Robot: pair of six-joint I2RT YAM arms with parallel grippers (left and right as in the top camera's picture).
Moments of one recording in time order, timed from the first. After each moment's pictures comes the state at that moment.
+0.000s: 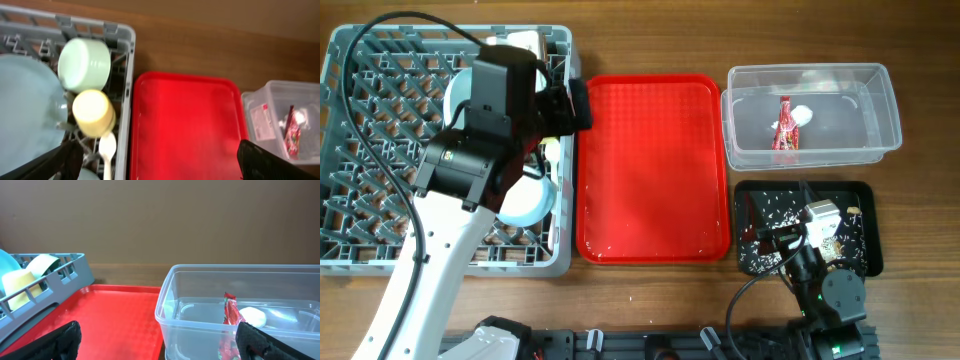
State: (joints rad) left arm -0.31 1.31 1.40 -0.84 -0.08 -0.36; right arm 0.23 0.01 0.01 0.00 -0.01 0.10
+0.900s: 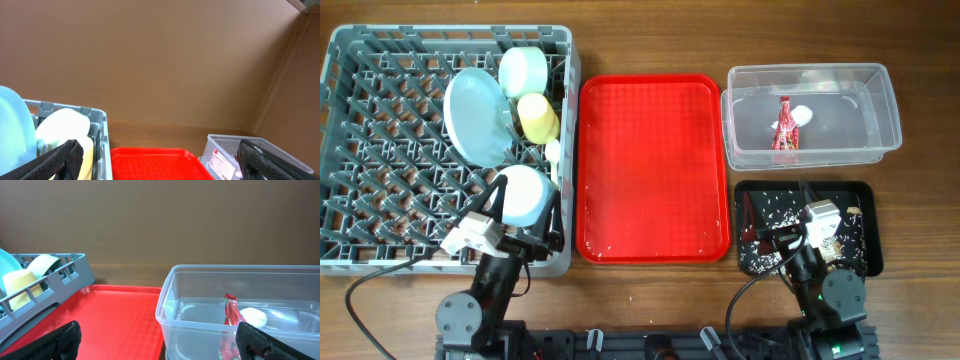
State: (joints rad) left arm -0.05 0.02 0.09 0.14 0.26 -0.37; right arm 0.23 0.01 0.01 0.00 -0.01 0.10
